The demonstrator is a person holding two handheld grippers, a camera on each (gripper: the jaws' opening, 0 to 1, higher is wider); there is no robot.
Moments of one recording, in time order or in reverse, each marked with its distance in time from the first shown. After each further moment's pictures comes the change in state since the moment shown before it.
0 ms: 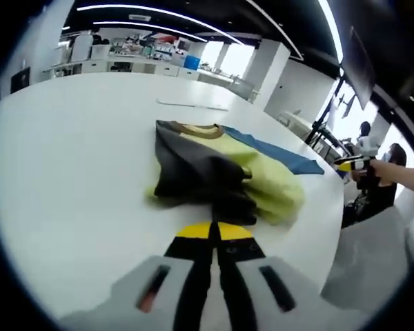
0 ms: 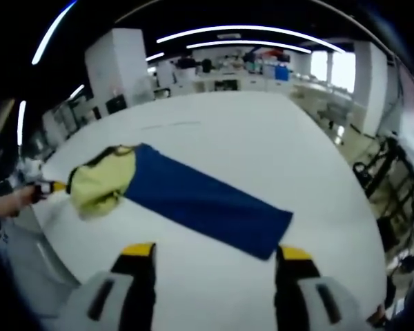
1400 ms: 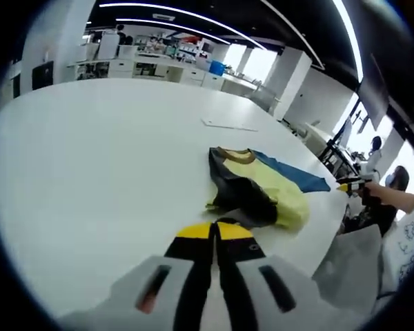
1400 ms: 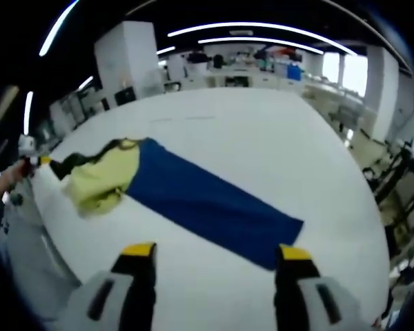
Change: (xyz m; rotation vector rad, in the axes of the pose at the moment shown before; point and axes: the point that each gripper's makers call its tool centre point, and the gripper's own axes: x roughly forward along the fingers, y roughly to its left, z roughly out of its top) left arm -0.113 0.078 0.050 -0.062 0.002 0.129; right arm 0.016 0.016 0.003 -0.052 0.031 0.037
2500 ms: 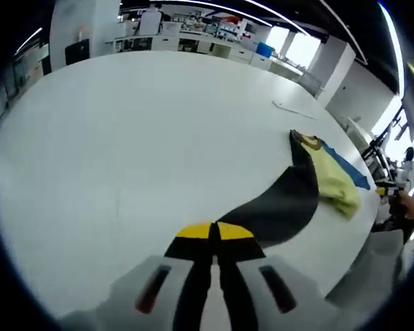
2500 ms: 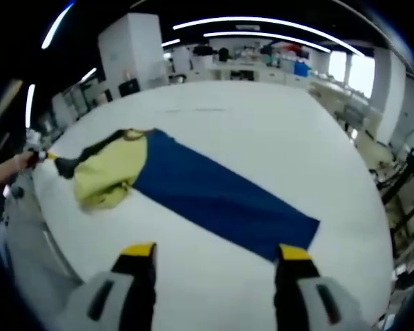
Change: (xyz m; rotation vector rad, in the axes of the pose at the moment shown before) left arm -0.016 0.151 -0.028 -0.121 0.153 0.243; right arm 0.011 0.030 -0.003 -0.027 0.051 0.012
